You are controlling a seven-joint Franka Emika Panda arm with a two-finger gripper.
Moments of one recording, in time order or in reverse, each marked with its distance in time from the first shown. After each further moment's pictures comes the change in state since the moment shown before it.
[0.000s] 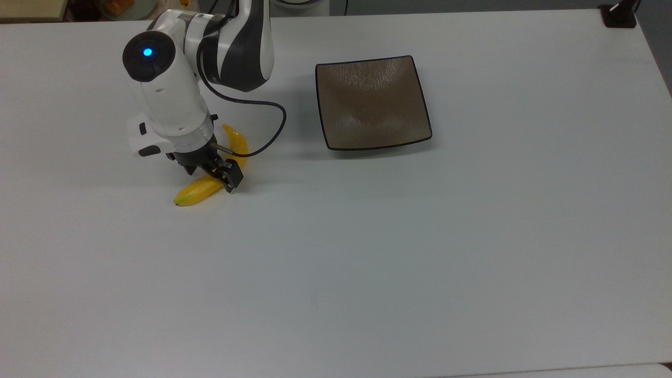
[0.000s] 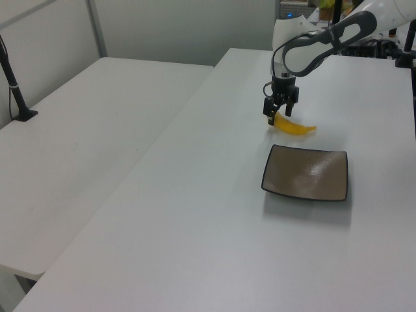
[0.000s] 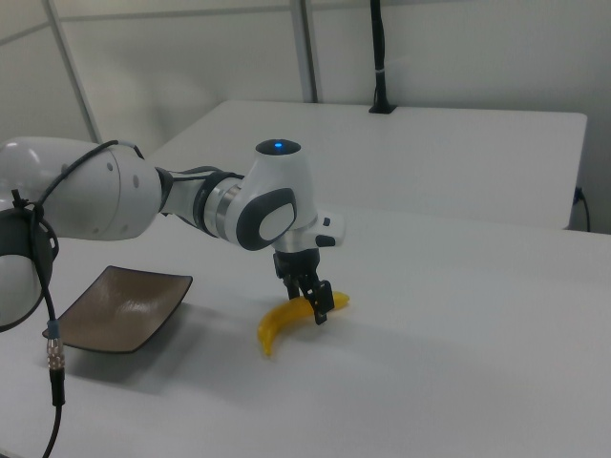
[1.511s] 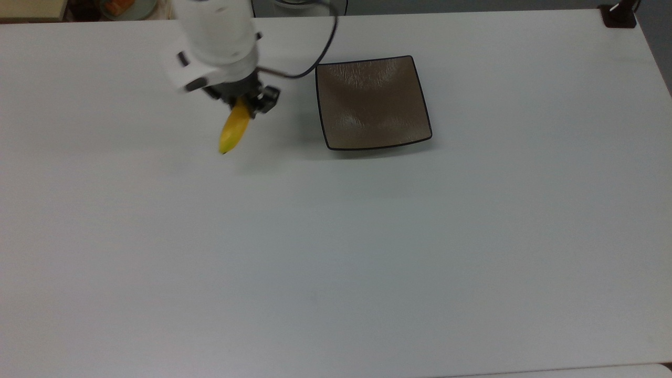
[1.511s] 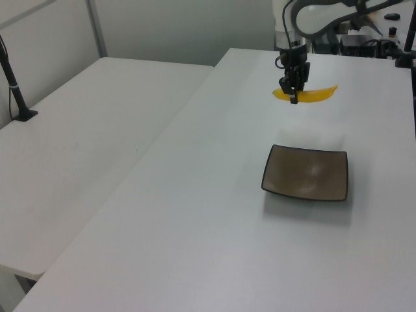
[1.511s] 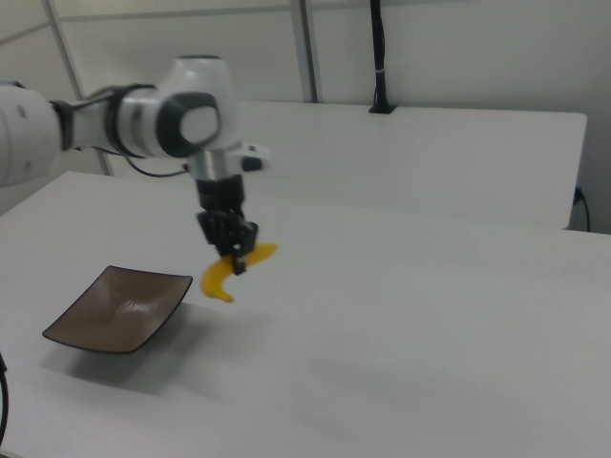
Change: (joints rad) arm 0.114 -0.254 0.034 0.016 -0.113 -0.449 -0.002
